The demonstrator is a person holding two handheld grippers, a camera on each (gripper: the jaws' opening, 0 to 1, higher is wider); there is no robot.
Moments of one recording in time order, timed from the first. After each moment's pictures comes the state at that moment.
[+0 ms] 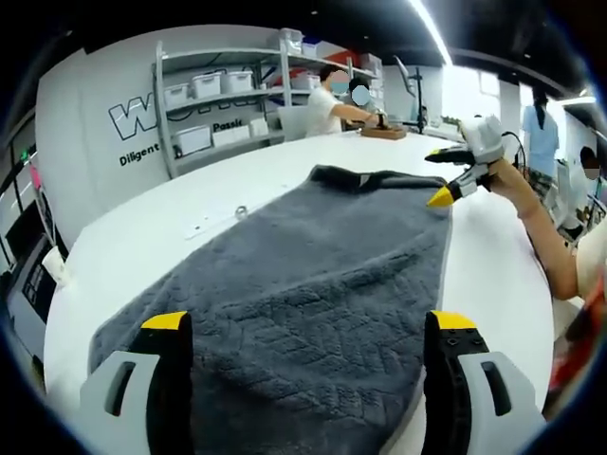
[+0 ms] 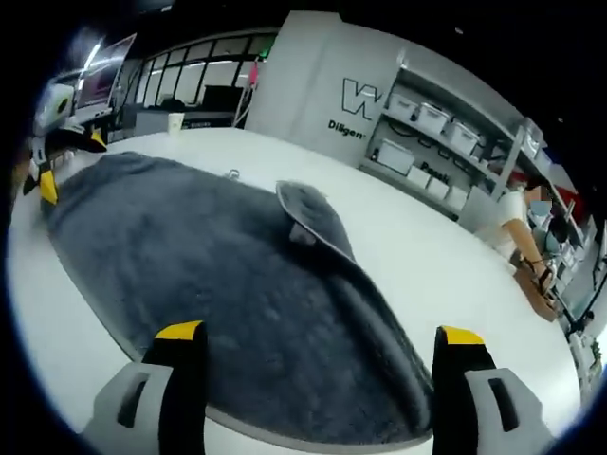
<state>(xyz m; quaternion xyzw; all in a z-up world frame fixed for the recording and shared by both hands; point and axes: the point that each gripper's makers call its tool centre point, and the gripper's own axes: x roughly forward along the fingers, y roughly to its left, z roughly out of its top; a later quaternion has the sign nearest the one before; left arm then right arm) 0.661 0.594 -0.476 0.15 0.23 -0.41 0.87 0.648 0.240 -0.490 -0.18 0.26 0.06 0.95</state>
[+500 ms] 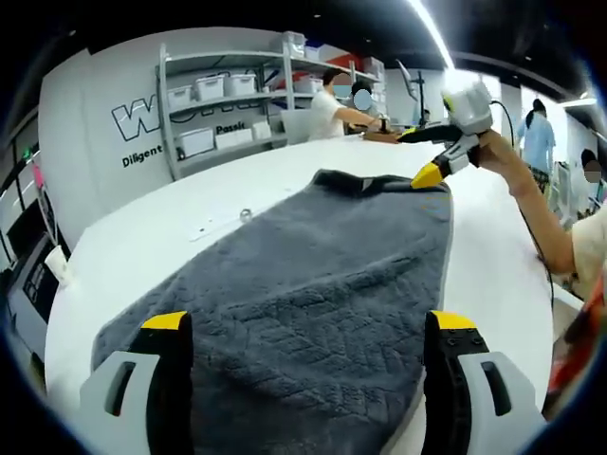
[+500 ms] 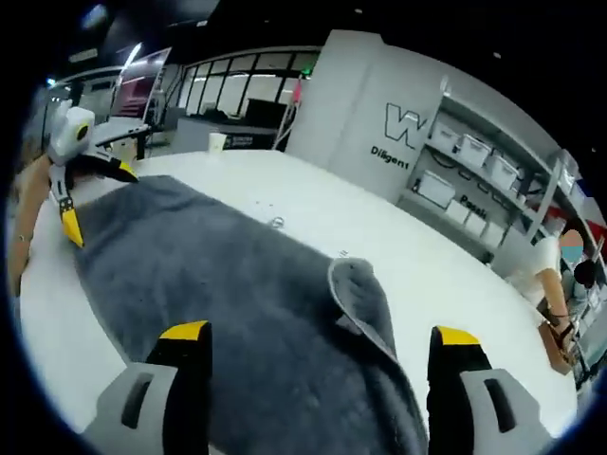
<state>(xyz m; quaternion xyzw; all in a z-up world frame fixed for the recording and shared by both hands) 0.664 0.599 -0.471 0.14 0.23 -0.41 0.87 0.696 0.313 -0.431 -0.21 0.23 0.16 0.94</state>
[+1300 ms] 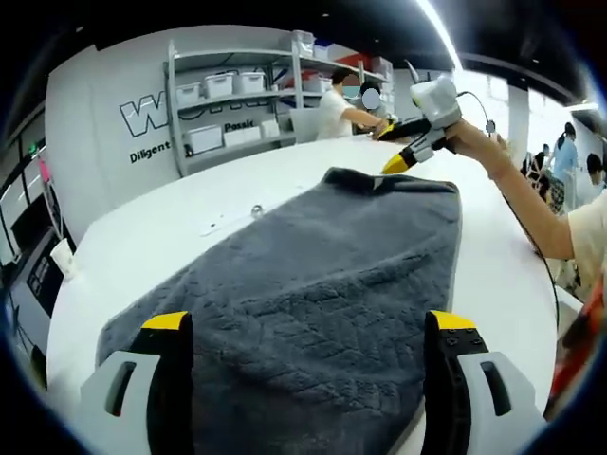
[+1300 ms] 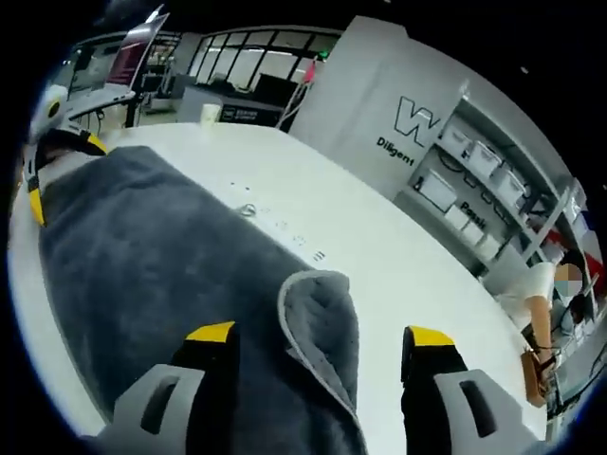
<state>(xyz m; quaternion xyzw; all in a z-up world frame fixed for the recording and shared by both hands) 0.669 0.611 -0.472 0.14 0.23 -0.39 0.88 0.755 0.287 -0.448 -0.28 0.25 0.15 0.91</state>
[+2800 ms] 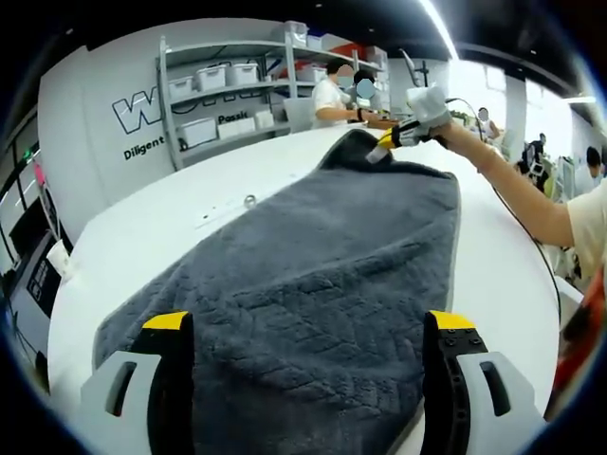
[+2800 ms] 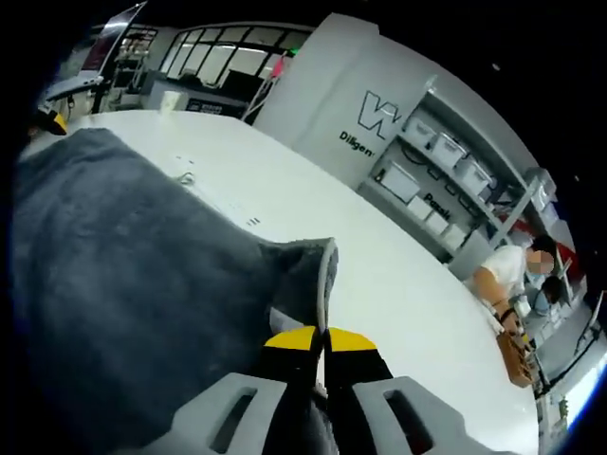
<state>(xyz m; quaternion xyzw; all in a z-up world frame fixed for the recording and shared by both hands) 0.666 0.604 -0.484 0.16 0.25 -0.40 0.87 0.779 0.192 -0.463 -0.28 0.24 0.05 0.93</state>
